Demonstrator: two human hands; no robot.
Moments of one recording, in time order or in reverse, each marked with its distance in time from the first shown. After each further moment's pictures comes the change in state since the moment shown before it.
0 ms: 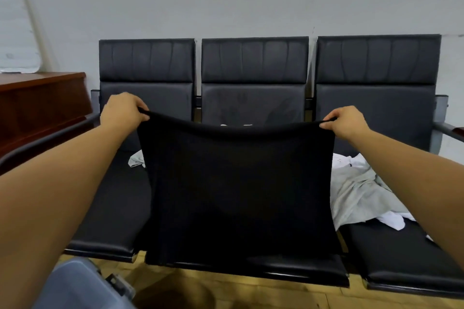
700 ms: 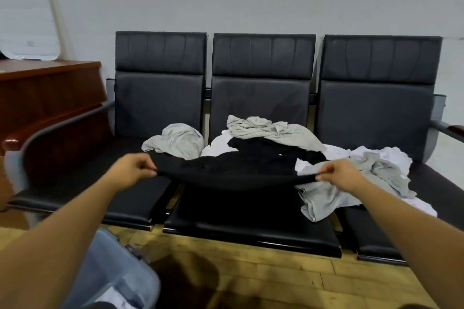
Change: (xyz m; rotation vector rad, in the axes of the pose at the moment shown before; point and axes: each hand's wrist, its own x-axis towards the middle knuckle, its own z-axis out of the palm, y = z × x) left_hand -0.120 -0.114 0.054 -0.302 -0.386 0.018; right_hand -0.108 0.078 0.040 -0.049 -0.353 -0.065
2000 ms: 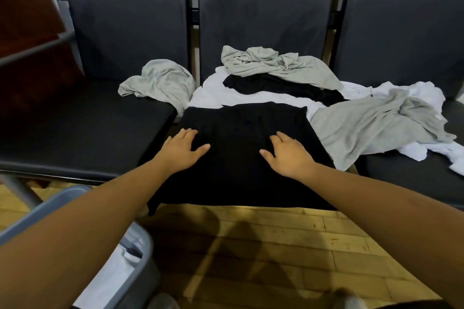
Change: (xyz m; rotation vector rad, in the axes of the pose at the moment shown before) left_hand 0.032 0.009 0.184 0.340 -0.246 0.003; right_hand 0.012 -0.014 0.185 -0.554 -0.221 -0.139
